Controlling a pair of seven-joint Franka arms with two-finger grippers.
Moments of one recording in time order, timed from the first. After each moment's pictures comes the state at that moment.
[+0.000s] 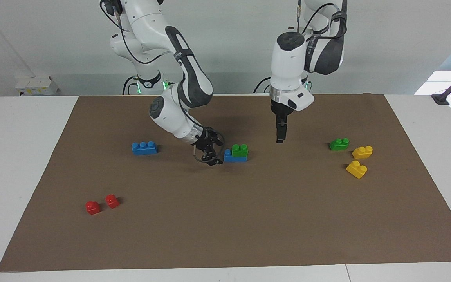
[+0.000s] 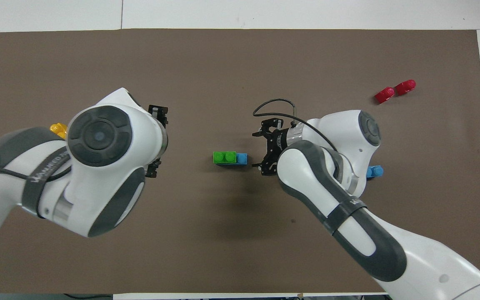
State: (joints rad) left arm -0.35 -0.01 -0.13 -1.92 0.13 2.02 -1.84; right arm 0.39 0.27 0.01 -2.00 0.82 2.34 1.45
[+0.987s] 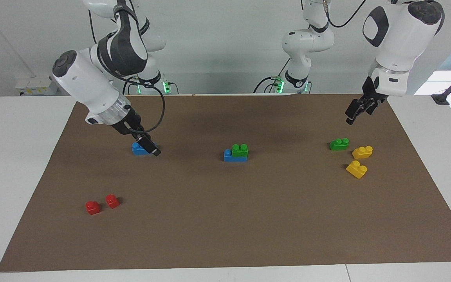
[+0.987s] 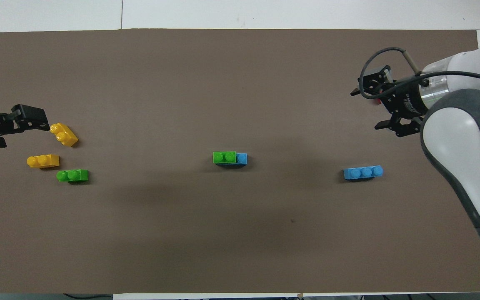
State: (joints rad) left arm 0.09 -0.09 -0.12 -1.81 0.01 1.78 -0.29; right arm 0.06 0.08 0.01 -1.75 0.29 1.91 0.80
